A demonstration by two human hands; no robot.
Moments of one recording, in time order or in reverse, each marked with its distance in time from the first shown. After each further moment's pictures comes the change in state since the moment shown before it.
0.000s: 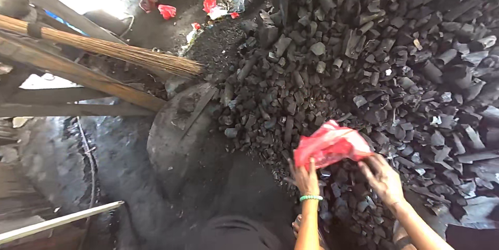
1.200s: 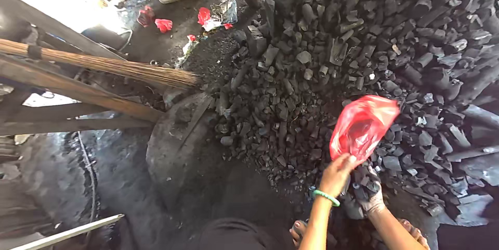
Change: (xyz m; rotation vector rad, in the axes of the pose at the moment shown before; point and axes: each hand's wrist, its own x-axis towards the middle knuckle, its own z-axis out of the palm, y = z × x) left_hand -0.029 0.094 -0.001 -0.271 -0.723 0.146; right_hand -0.017 0.000 0.050 1.724 0.197 0.743
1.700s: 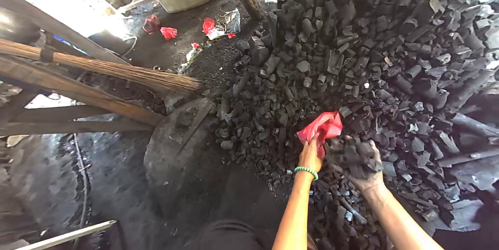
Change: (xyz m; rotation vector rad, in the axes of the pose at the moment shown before) left_hand 0.042 0.022 -0.056 0.585 0.165 0.015; right_hand -0.006 -0.056 0.096 0.115 -0.290 0.145
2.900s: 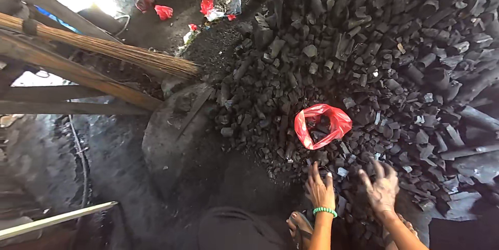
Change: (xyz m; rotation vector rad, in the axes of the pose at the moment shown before) left_hand -0.078 -0.057 0.124 -0.198 0.220 -0.373; right_hand -0.047 0.014 -0.112 -1.836 0.504 -0.496
